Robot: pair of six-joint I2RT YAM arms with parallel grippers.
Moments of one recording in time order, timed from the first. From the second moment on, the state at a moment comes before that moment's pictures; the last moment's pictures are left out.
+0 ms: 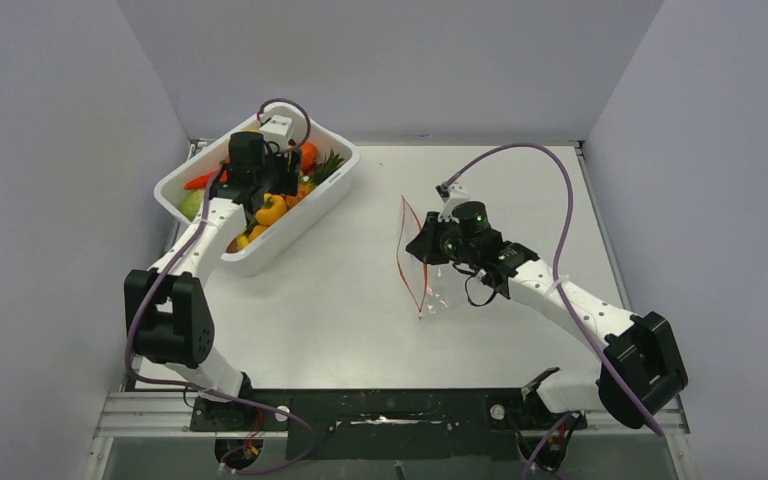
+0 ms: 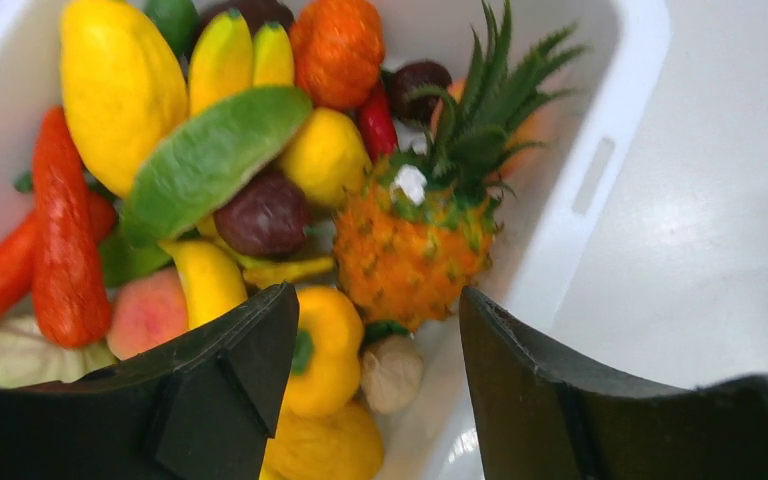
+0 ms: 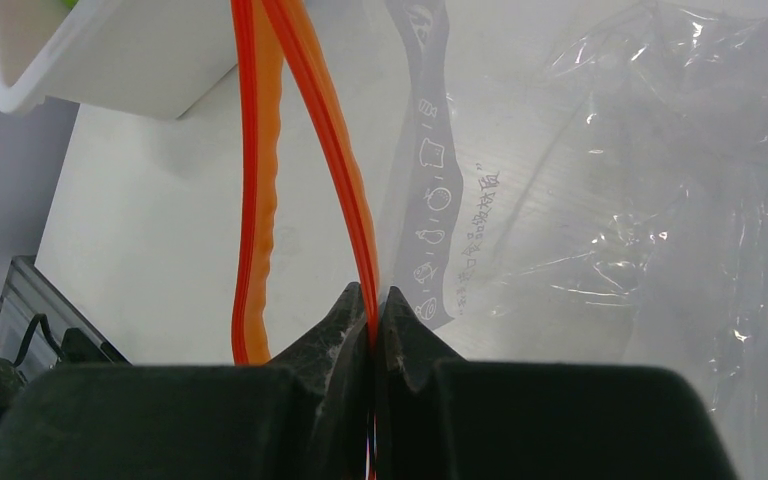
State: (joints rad) left arm -0.16 1.59 1.26 -0.20 0.05 0.05; right arm 0.58 1.31 0.89 -0.12 -0.15 0.51
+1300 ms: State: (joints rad) left arm -0.05 2.14 1.80 -0.28 0.02 0.52; right arm 0.58 1.32 0.99 -0.24 -0.15 0.51
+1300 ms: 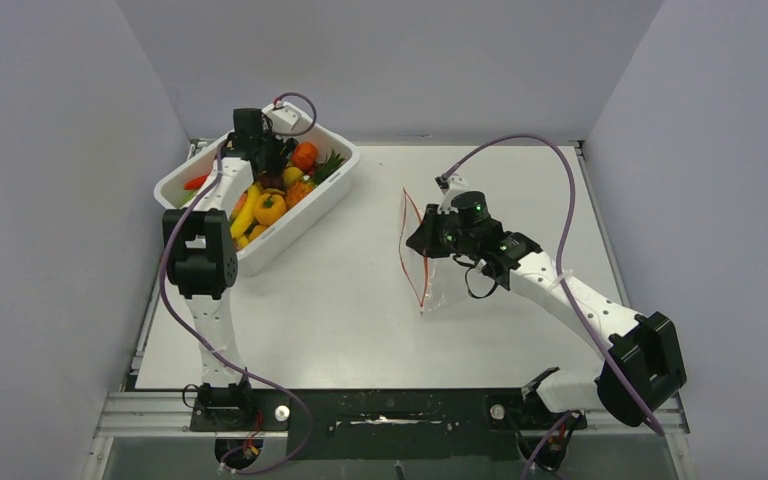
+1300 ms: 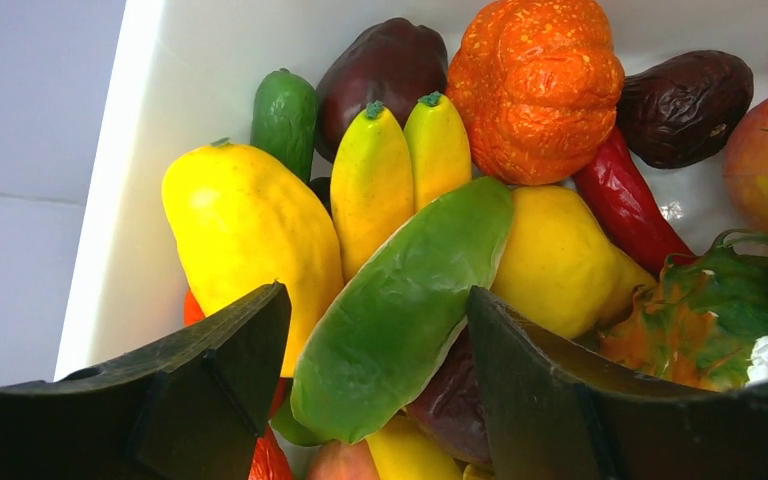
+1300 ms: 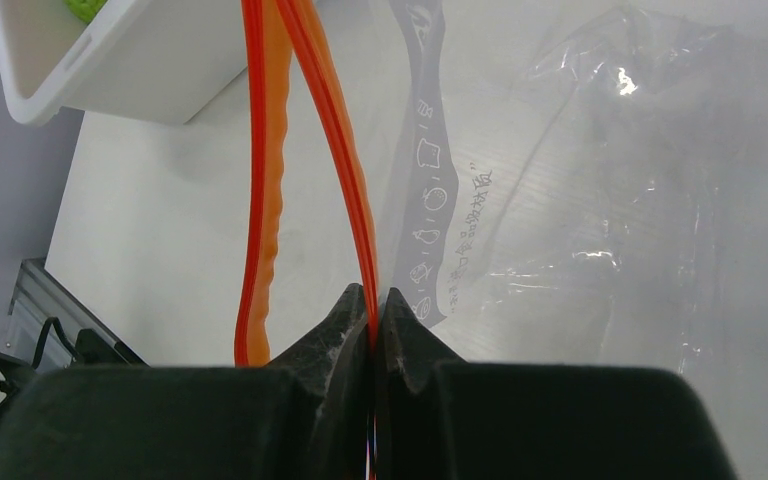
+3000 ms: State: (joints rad) left arm -0.09 2.14 1.77 -0.27 0.00 0.63; right arm 0.58 1.32 1.01 -0.25 -0.13 0.51
